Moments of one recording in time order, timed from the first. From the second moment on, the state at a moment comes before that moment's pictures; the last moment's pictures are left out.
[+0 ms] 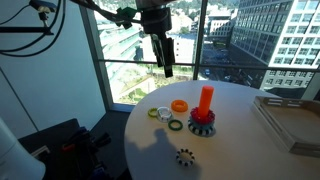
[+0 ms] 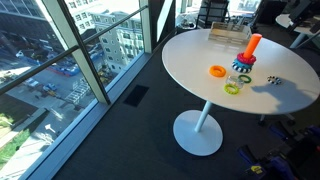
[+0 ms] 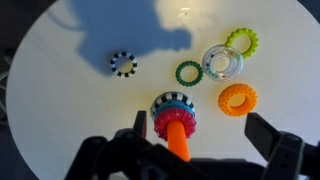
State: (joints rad) arm -0.21 -0.33 -0.09 -2.44 -0.07 2.25 0.20
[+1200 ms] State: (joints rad) arm -0.21 -0.18 -0.11 -2.37 -0.07 2.28 0.21
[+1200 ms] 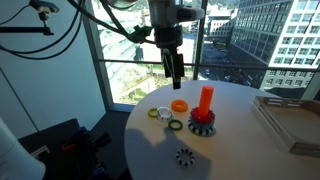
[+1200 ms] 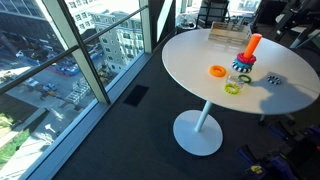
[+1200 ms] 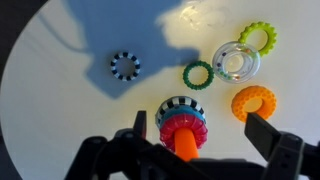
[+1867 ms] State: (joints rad) arm -0.21 -0.06 -0.13 -2.35 -0.07 2.43 0.33
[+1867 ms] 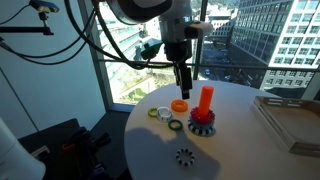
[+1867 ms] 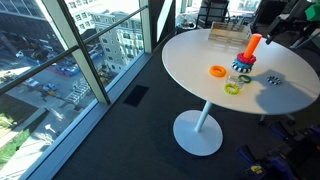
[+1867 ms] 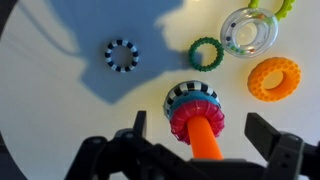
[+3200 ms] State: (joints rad) arm -0.17 0.28 -0.15 -2.16 -0.02 2.52 0.35
